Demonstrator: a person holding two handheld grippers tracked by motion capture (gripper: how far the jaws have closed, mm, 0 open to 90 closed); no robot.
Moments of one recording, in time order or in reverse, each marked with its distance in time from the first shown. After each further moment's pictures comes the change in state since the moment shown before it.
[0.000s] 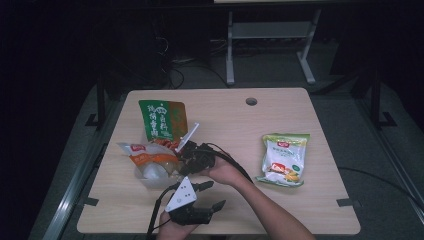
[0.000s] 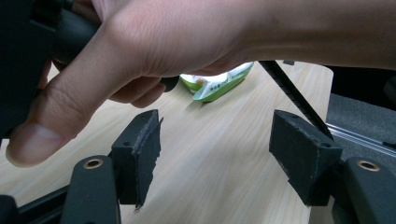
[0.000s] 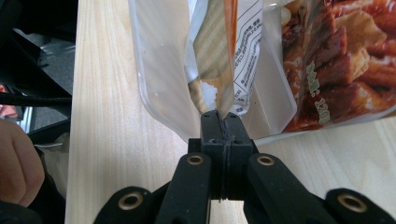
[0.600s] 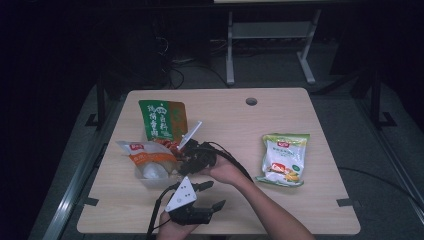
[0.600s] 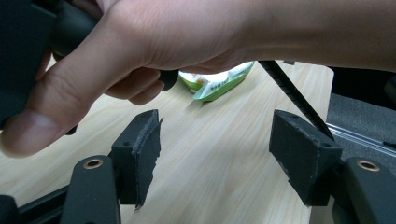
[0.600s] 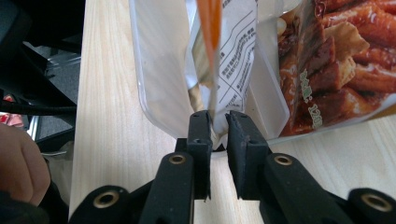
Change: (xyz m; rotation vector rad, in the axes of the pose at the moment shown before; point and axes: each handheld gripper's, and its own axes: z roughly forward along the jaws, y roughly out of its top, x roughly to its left) left arm 0.001 0.000 -0.001 0.001 0.001 0.000; right arm -0.004 -0.001 -0.004 -0.043 0.012 0.009
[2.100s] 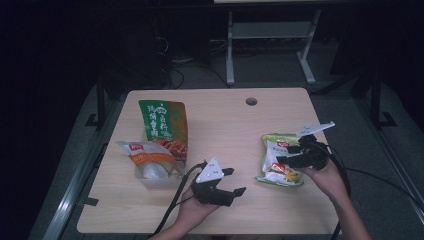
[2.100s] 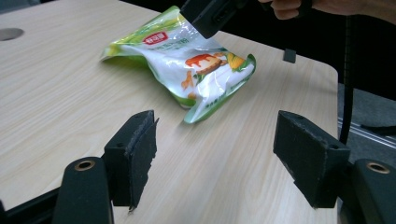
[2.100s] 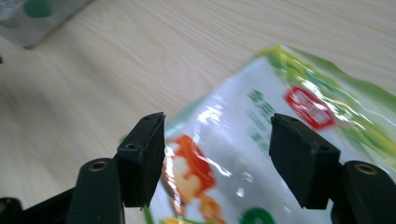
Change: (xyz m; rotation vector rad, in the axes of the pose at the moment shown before) left arm 0.016 0.038 0.071 0.130 -0.092 -0.021; right arm -0.031 -0.218 -0.189 -0.171 -0.451 0.496
